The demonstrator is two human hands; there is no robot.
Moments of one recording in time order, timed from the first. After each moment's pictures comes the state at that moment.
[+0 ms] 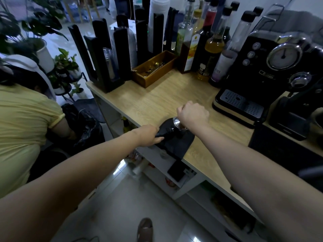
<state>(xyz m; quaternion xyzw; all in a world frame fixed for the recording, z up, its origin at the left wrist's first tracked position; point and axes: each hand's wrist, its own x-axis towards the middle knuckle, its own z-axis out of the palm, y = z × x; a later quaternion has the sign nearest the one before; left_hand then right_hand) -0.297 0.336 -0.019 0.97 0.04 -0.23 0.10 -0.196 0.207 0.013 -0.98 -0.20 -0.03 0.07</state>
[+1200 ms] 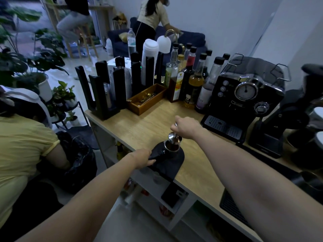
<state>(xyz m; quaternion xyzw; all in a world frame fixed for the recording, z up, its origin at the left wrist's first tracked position) -0.300 0.327 -0.009 0.96 0.08 -0.25 0.13 -0.177 0.187 0.075 -0.94 -0.33 0.07 0.02</state>
